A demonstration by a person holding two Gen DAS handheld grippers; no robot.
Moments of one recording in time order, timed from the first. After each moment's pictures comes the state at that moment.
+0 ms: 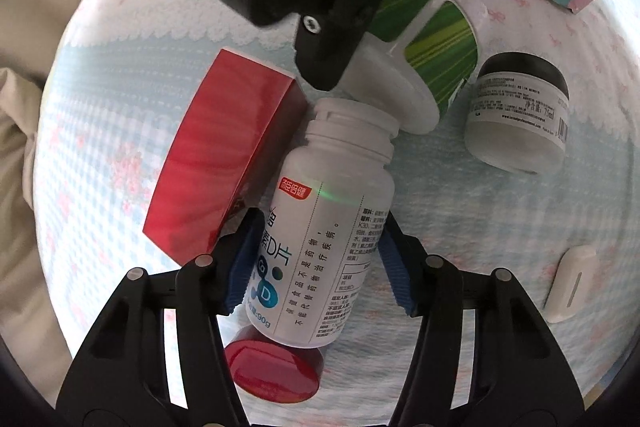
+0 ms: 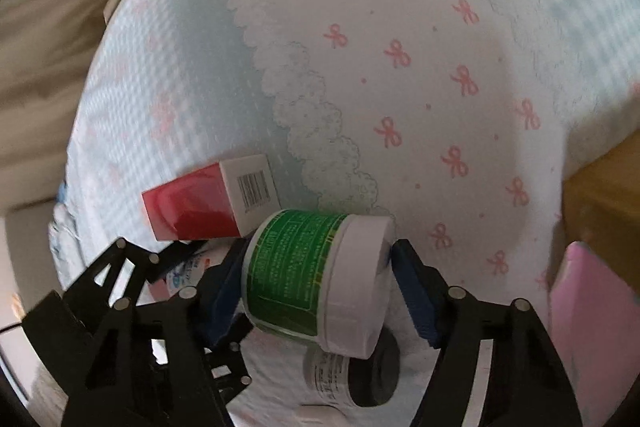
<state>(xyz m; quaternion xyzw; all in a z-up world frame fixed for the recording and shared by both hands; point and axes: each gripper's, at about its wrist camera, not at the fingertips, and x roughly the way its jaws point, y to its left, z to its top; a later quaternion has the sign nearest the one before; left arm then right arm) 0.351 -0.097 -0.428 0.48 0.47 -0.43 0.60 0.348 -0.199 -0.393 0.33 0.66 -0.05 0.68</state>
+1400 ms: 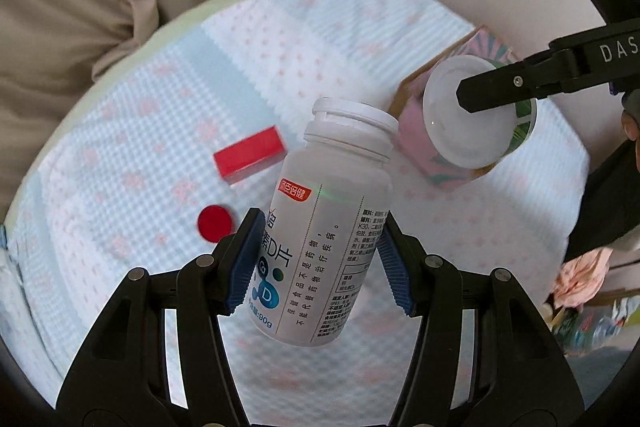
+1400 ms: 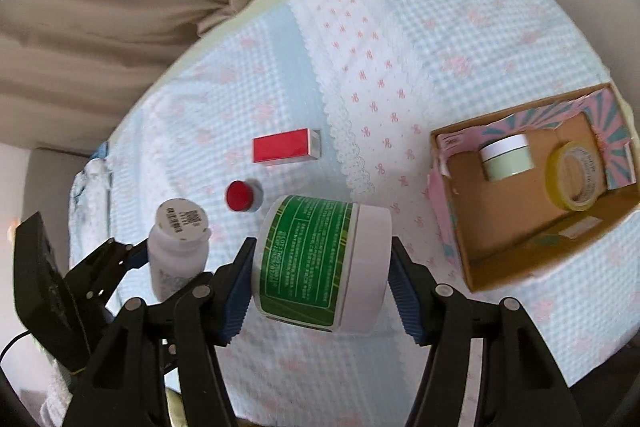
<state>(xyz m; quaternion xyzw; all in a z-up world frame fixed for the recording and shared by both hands) 0.257 -0.054 -0.188 0.20 0.50 -0.34 0.77 0.216 -0.203 -0.167 0.26 0.59 -0.01 0.77</state>
